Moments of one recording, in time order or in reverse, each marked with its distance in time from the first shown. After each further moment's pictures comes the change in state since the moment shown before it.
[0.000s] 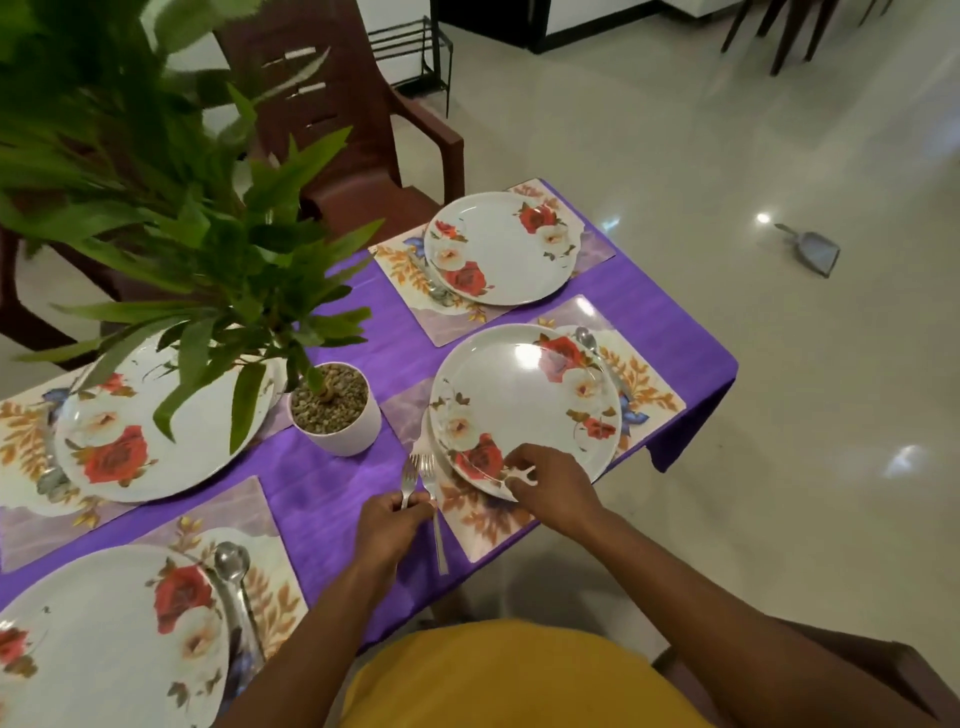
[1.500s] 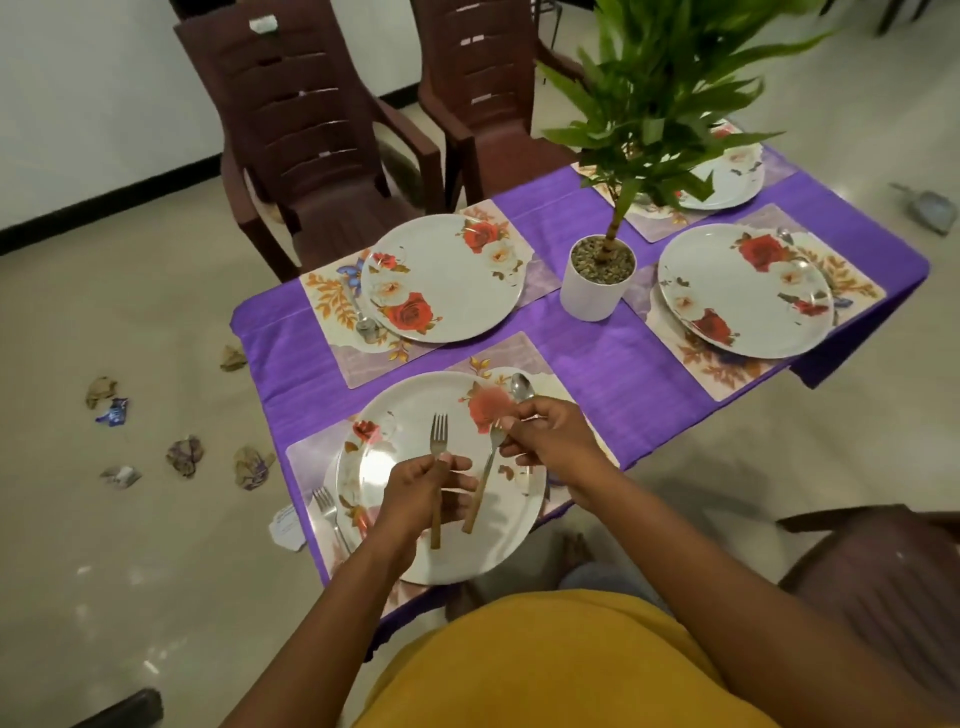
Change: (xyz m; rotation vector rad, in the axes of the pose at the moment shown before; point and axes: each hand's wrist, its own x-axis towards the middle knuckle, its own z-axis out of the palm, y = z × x) left_hand -0.112 -0.121 -0.392 -0.119 -0.166 0.044; right_hand -0.169 -0.295 0.287 0.771 -0.048 0.065
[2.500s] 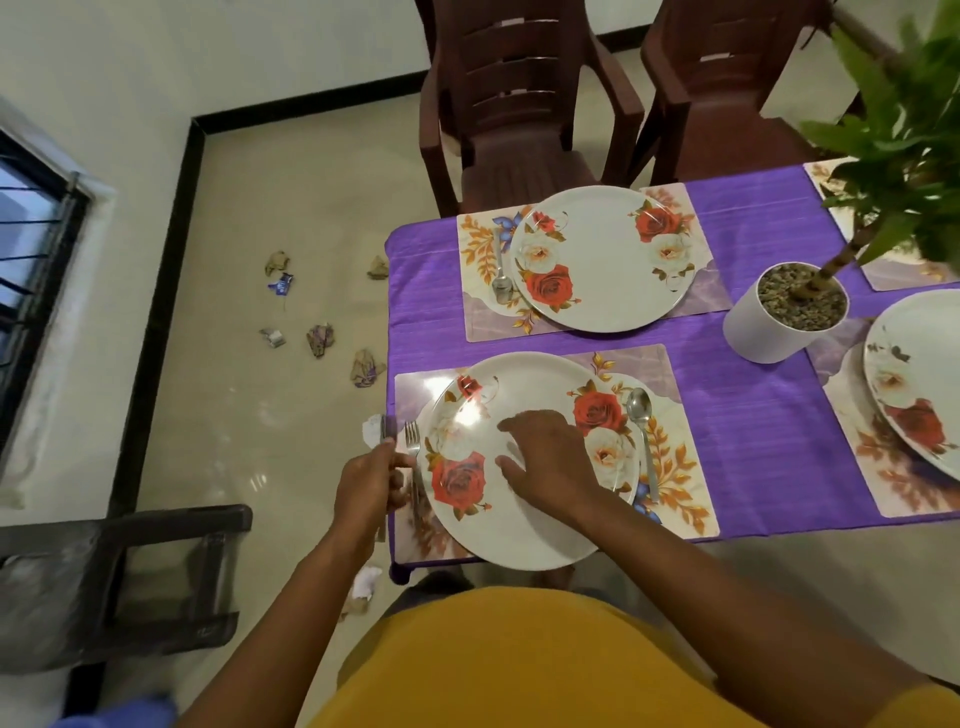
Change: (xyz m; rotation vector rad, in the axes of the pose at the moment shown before) left_hand -0.026 -0.047 -0.098 -0.144 0.650 -0.149; right_hand 0.046 0.040 0.086 -1.089 -0.384 -0.564
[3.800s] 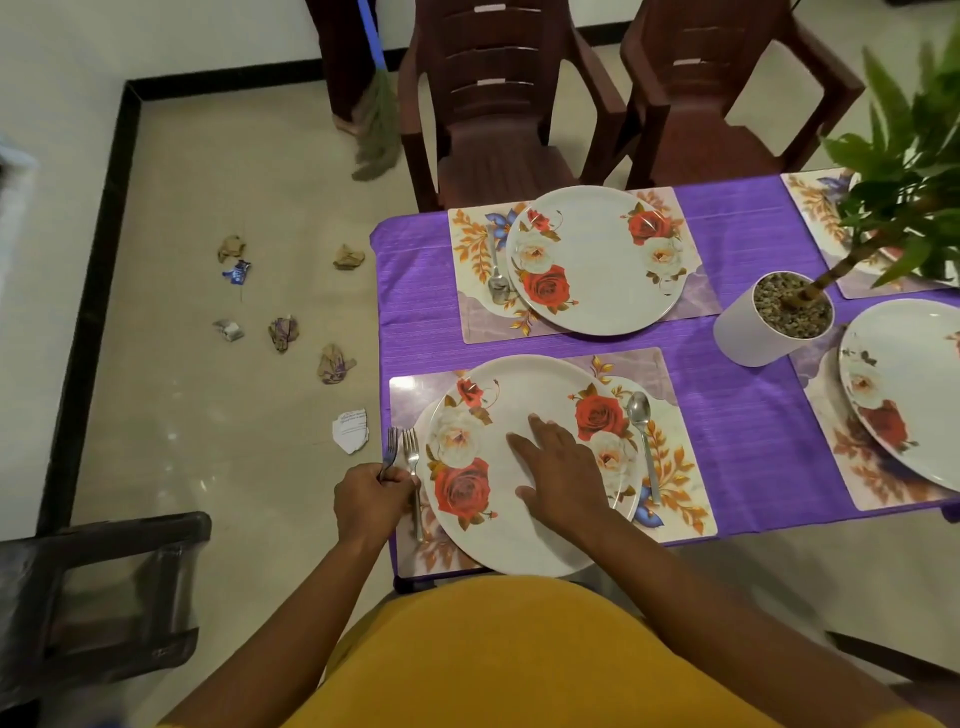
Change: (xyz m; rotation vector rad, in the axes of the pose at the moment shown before) left_hand 0.059 -0.042 -0.002 0.409 0.065 0.208; right_hand -0.001 0.004 0.023 -0.258 -0.143 0.106
